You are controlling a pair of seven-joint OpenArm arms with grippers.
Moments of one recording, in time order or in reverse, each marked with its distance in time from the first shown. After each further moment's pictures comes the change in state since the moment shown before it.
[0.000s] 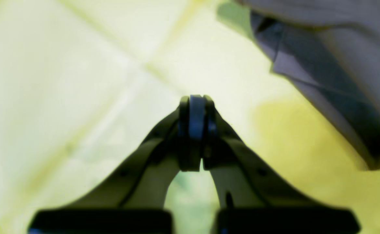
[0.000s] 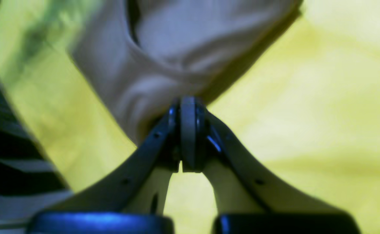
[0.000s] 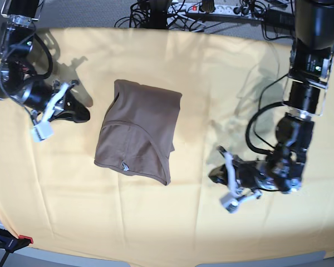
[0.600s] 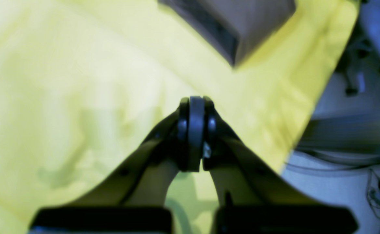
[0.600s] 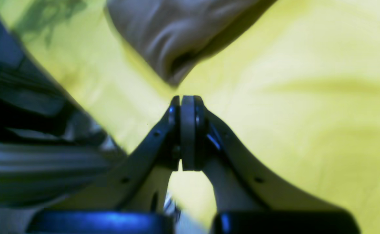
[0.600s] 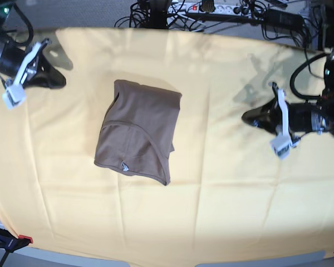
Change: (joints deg) left arm 31.8 -17.5 -22.7 31.8 -31.1 -4.1 17.2; right arm -17.4 1.1 18.5 17.4 12.9 0.3 -13.0
